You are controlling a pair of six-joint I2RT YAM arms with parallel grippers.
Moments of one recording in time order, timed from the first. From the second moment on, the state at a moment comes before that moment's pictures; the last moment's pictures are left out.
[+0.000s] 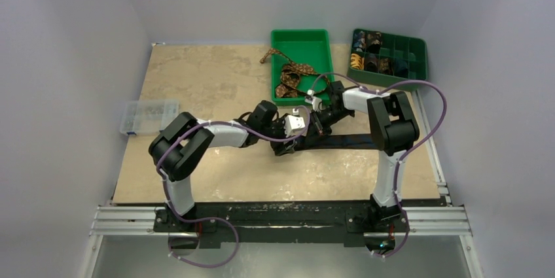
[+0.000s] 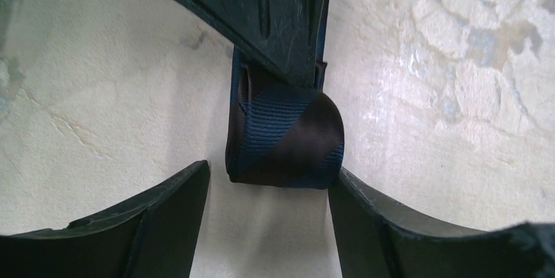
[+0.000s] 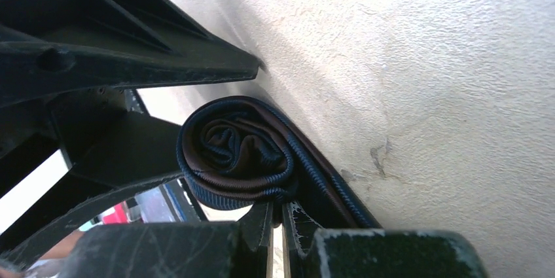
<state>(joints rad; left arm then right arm) -0.72 1.84 0.94 0.15 0.52 0.41 0.26 2.05 1.25 -0.73 -0.85 -0.15</state>
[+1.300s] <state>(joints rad) -0.78 1.86 1.05 -0.05 0.42 0.48 0.27 2.01 1.26 -0.76 -0.88 -0.12</state>
